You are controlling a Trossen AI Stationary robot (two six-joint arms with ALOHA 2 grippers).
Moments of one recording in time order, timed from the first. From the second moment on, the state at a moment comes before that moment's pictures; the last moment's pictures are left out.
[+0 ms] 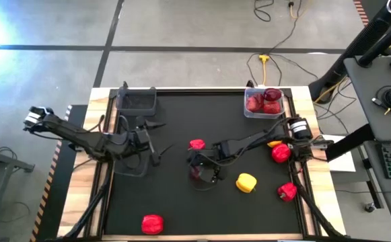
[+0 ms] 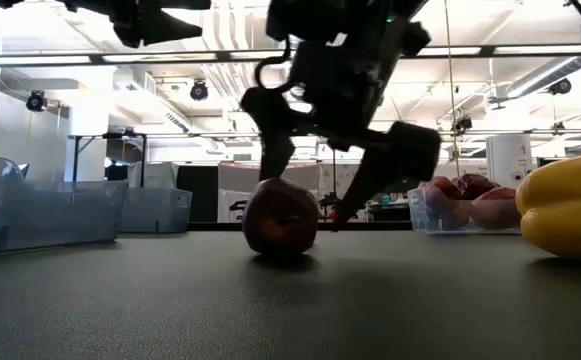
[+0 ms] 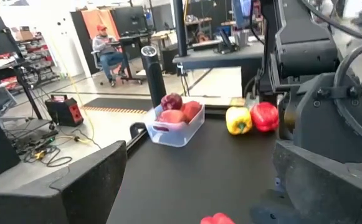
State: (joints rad) left arm -0.33 0.95 0.57 0.28 -0.75 0.05; right arm 0.14 1.99 1.38 -0.46 -0.05 -1.04
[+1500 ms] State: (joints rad) left arm -0.33 0.85 0.56 0.15 -0.63 0.02; right arm -0.68 1.59 1.38 -1.17 0.37 0.09
